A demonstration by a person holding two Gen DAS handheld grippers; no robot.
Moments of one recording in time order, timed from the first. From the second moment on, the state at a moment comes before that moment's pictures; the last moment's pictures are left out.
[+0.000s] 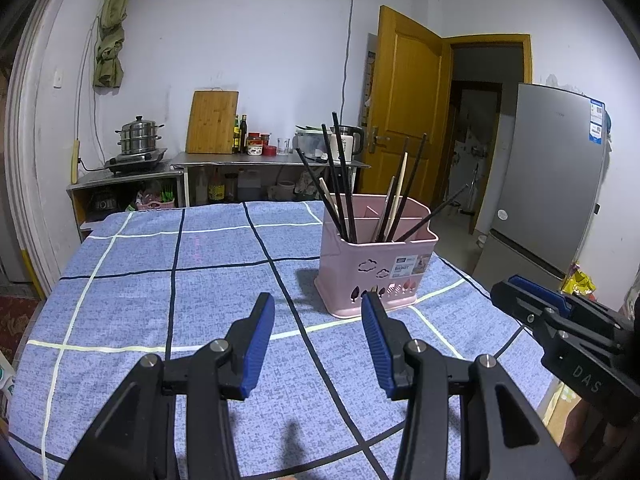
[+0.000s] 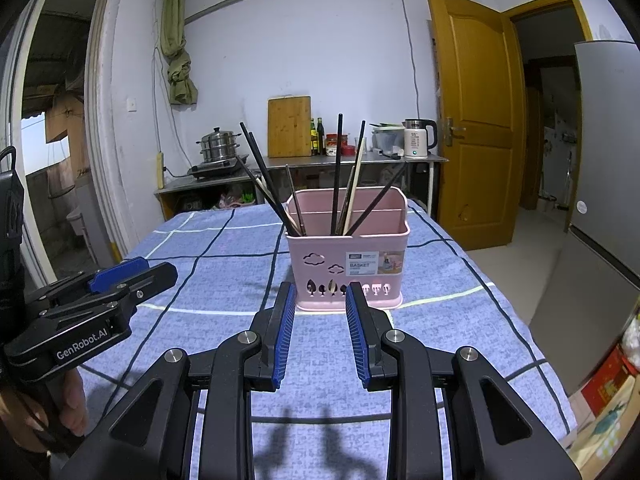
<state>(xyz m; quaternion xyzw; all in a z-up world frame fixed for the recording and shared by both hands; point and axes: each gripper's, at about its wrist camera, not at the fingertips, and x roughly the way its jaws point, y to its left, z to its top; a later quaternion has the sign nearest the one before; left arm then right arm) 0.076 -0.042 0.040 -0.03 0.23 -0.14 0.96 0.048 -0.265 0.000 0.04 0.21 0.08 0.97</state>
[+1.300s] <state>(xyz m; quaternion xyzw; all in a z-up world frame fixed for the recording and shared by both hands) 0.077 -0.042 0.038 -0.02 0.23 -0.14 0.96 0.047 -0.261 -0.001 0.04 0.22 0.08 0.97</state>
